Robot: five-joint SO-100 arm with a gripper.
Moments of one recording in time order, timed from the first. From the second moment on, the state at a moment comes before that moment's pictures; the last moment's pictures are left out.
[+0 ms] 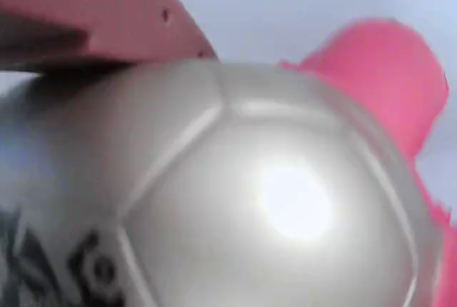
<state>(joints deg) -19.9 66.9 73.7 75.8 2.1</state>
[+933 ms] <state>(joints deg) -20.2 67.0 74.7 76.7 1.7</state>
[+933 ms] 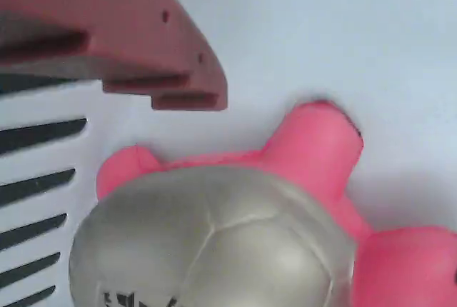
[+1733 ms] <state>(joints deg) -9.9 107.4 89.6 72.6 3.7</state>
